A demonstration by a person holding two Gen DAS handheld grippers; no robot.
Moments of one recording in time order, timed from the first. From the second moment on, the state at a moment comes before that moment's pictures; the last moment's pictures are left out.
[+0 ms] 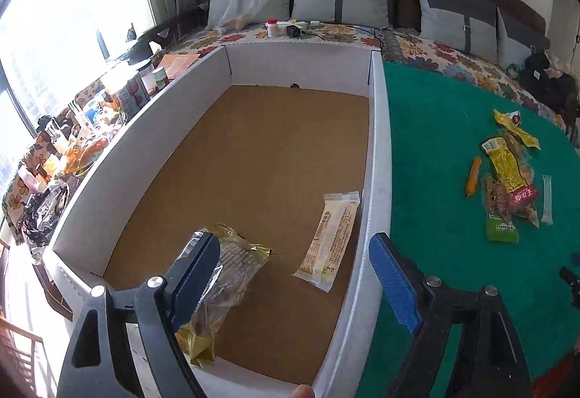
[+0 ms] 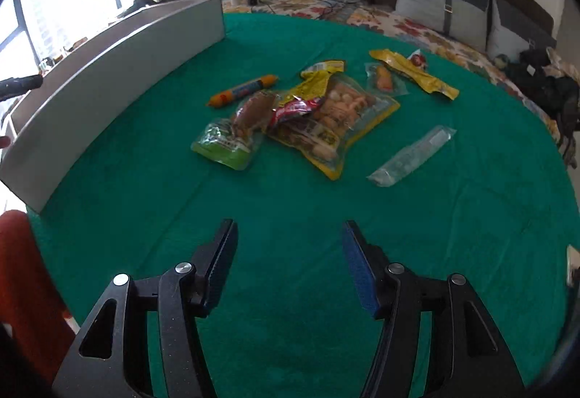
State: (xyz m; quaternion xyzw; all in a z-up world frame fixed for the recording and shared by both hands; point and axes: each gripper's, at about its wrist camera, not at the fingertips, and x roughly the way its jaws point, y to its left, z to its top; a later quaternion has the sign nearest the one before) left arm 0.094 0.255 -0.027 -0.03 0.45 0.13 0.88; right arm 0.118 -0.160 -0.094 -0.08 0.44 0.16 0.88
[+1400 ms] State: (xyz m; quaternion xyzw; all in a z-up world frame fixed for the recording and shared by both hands) left arm 0.106 0.001 -0.121 0.01 0.51 -0.02 0.86; right arm 0.131 -0.278 -0.126 -0.02 0.43 0.04 0.90
